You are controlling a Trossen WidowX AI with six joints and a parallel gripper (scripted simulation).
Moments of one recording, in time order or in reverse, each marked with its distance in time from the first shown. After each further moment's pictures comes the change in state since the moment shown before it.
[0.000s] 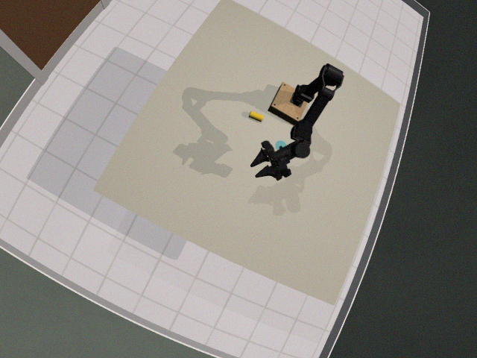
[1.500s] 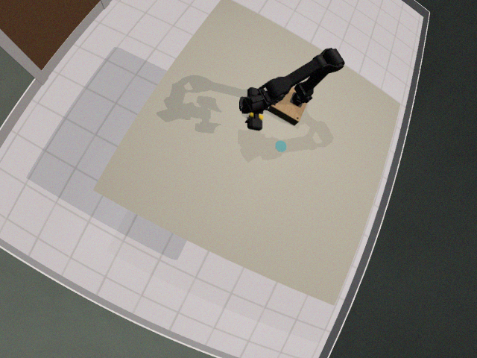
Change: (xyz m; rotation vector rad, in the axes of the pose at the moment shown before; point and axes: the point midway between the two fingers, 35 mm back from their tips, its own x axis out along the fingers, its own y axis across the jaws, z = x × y) arm -0.084 -0.068 -0.255 1.171 1.190 0.118
